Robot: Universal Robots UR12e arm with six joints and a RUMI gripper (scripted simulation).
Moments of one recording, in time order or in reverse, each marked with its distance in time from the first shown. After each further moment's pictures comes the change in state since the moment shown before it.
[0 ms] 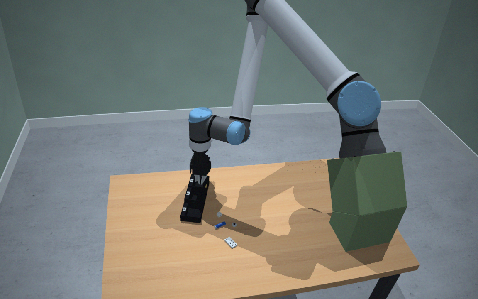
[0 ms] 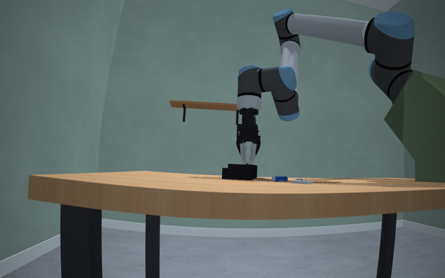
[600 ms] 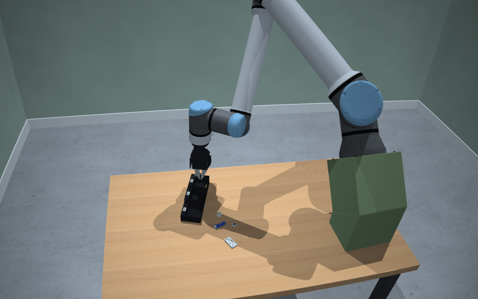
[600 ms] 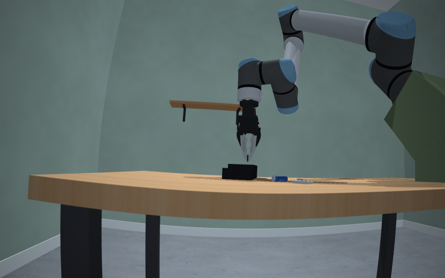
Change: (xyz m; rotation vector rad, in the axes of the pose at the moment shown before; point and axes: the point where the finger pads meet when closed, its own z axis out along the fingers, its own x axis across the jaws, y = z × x) arm 0.000 0.000 -0.031 0.000 0.000 0.000
